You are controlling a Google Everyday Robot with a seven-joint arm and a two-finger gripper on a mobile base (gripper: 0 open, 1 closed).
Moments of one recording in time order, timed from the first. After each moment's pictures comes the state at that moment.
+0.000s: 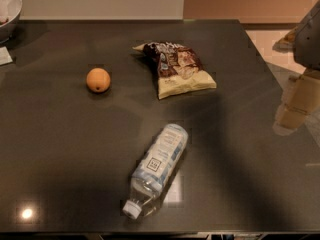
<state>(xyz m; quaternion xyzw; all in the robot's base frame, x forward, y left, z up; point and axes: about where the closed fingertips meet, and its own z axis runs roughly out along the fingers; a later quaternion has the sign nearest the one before) 0.438 -0.217 0.976 -0.60 0.78 -0.03 0.16</state>
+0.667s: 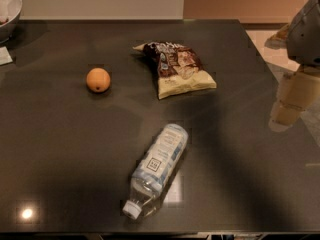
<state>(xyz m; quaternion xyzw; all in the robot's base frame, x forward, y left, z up) 0.445 -0.207 0.978 -0.62 0.76 -0.03 0.17</state>
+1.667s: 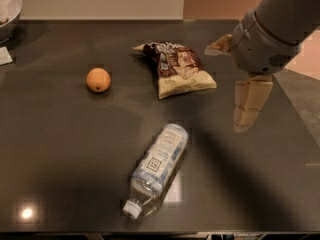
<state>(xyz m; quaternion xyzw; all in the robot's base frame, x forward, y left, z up) 0.466 -0.127 0.950 -0.76 0.62 0.01 0.18</state>
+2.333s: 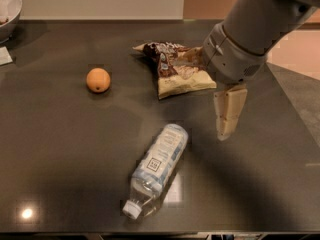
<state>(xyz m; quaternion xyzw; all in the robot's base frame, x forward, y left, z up) 0.457 -0.081 0.932 -0.84 0.51 0.03 0.18</state>
